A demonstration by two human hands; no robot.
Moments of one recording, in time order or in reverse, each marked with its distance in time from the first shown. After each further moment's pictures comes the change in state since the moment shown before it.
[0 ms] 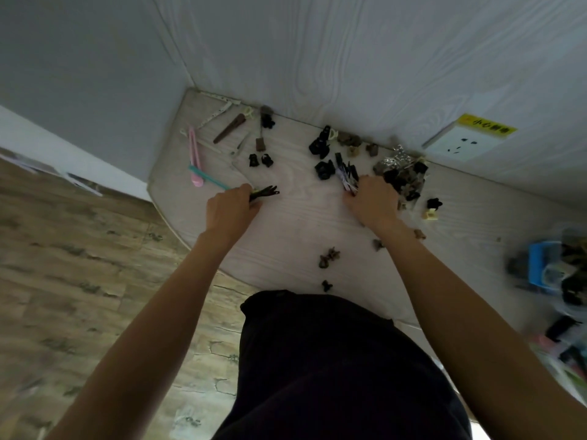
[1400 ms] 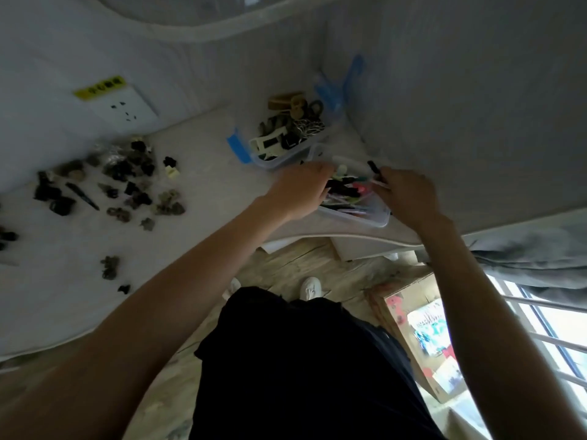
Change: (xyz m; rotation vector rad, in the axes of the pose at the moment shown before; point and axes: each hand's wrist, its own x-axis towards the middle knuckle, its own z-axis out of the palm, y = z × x) left_hand -0.186 0.480 0.074 0.146 -0.152 1.228; right_hand -0.322 0.417 0.034 0.282 0.295 0.421
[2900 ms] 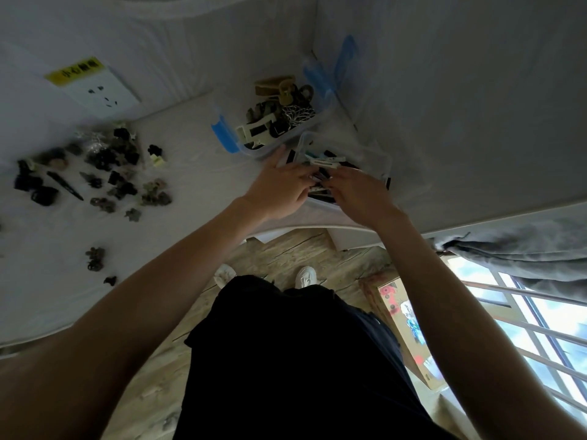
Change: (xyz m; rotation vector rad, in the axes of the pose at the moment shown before) left_hand -0.006 -0.018 0.031 0.191 -0.090 0.082; right_hand 0.008 -0.024 0.041 -0.026 -0.121 -0.288
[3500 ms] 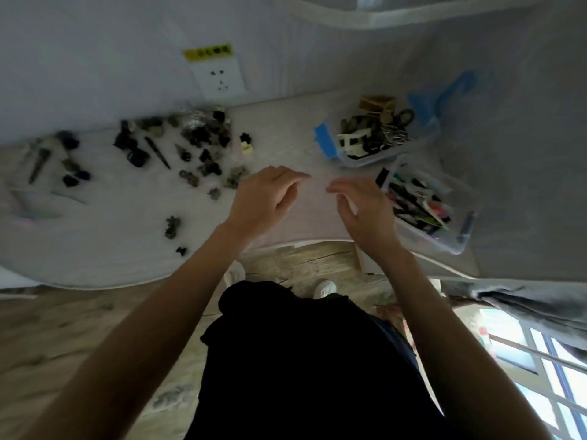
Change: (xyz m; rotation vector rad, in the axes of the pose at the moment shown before) left_hand -0.146 -0.083 -0.002 -0.331 0.627 -0.272; right_hand 0.029 -0.141 0.007 0.396 0.388 -0.140
